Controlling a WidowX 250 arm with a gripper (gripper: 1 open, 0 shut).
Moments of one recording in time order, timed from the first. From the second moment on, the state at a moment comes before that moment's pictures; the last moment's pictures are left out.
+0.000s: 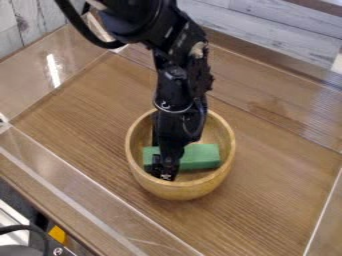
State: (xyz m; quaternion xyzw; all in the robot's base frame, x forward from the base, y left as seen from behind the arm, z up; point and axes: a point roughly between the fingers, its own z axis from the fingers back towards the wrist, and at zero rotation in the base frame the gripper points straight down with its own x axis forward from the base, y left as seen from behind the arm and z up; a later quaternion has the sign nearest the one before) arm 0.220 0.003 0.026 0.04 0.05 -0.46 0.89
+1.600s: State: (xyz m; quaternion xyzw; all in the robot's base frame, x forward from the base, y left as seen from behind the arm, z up) arm 0.229 -0.002 0.043 0.05 0.03 -0.47 0.88
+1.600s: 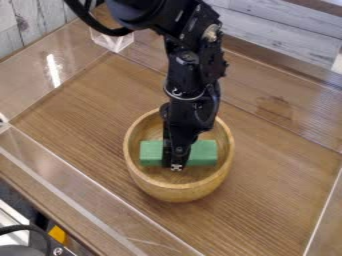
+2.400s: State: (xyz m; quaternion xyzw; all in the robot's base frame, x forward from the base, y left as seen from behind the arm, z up) arm 0.232 -0.023 0.090 0.05 0.04 -0.46 0.89
